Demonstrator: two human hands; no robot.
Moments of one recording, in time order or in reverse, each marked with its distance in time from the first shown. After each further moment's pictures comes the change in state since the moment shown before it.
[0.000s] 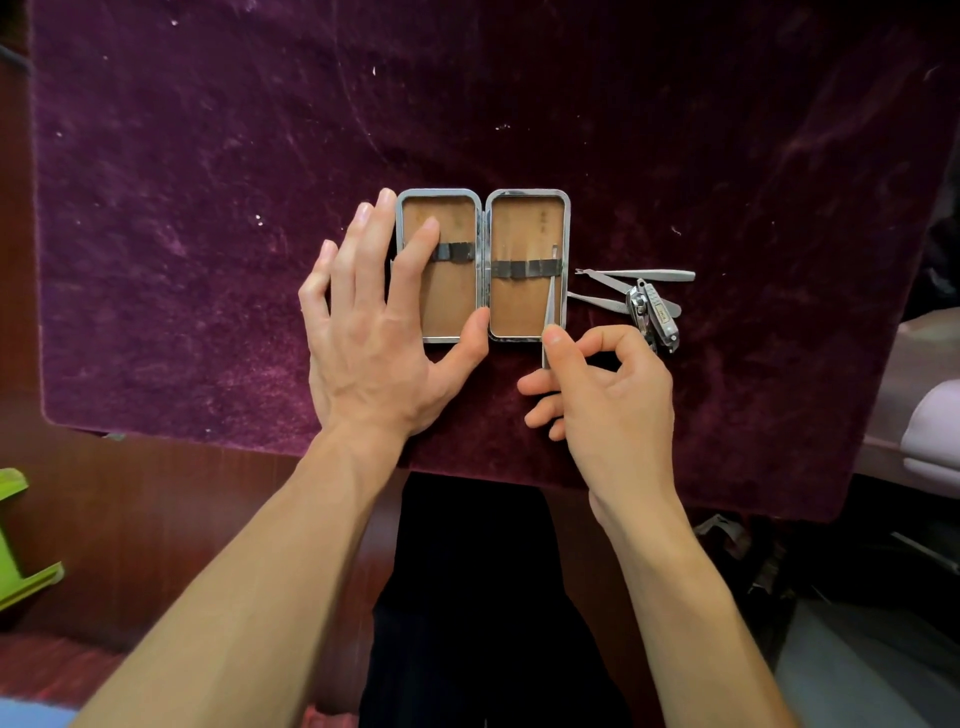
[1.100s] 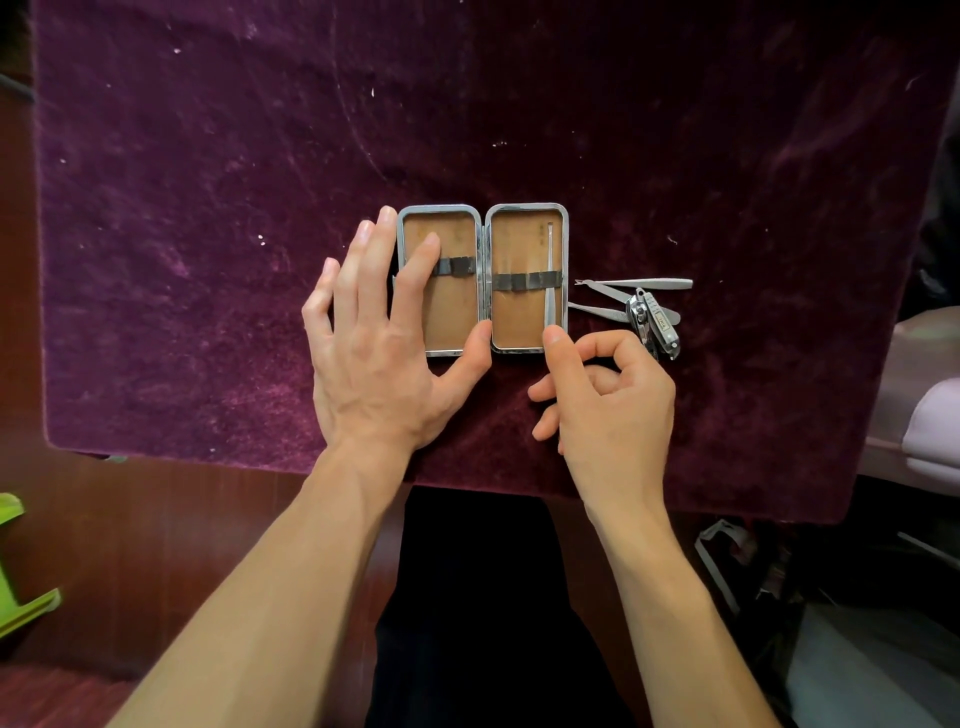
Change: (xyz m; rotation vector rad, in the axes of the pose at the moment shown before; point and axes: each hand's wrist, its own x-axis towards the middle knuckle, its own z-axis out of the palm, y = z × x) left_hand -0.001 0.000 0.000 0.003 -0.008 0.004; right_hand -0.002 0.004 0.011 -0.084 0.135 -0.128
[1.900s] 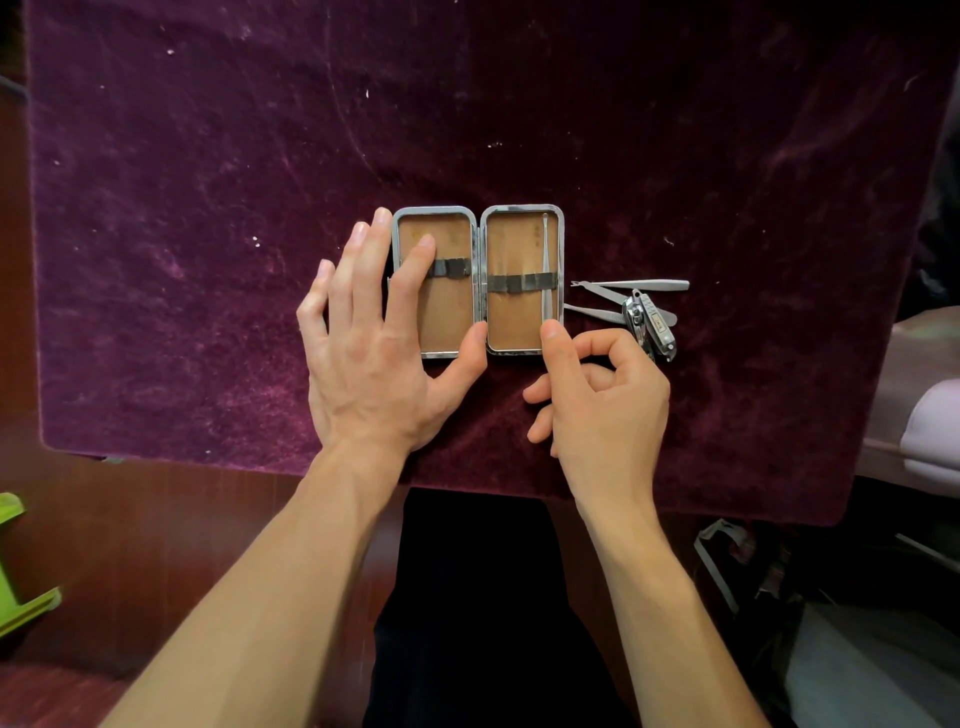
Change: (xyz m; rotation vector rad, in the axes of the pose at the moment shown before) left_hand 0.000 0.001 -0.001 -0.002 -0.011 -0.002; right_hand 0.004 0.002 0.004 0.007 0.025 0.008
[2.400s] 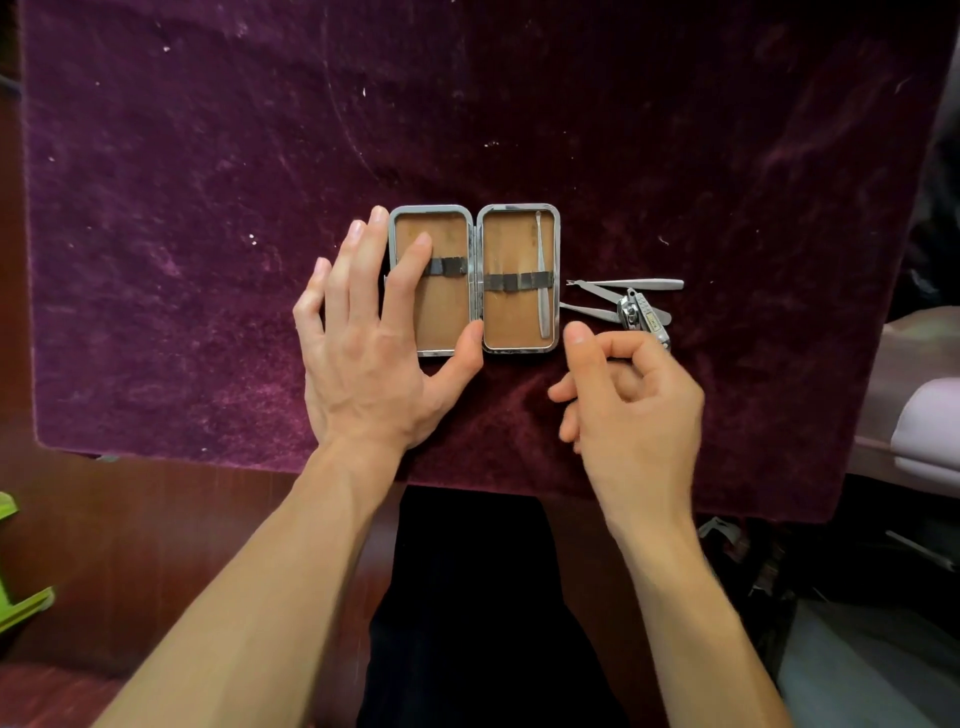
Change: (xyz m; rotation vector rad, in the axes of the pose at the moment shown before) left_hand 0.000 -0.001 0.002 -0.004 0.010 0.005; right_hand -0.002 -0.004 -0.022 0.026 0.014 -0.077
